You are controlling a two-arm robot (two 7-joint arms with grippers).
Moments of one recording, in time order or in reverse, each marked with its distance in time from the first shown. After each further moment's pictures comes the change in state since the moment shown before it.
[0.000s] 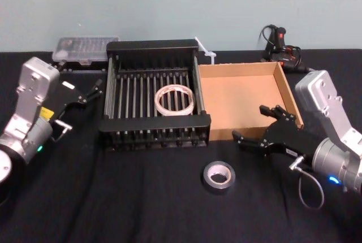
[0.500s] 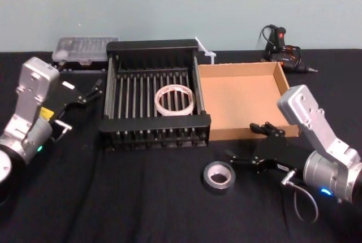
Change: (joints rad) left arm 0.000 0.000 0.000 0.000 0.000 0.000 0.000; right arm 0.005 0.005 -0.049 0.005 -0.032 0.057 0.022
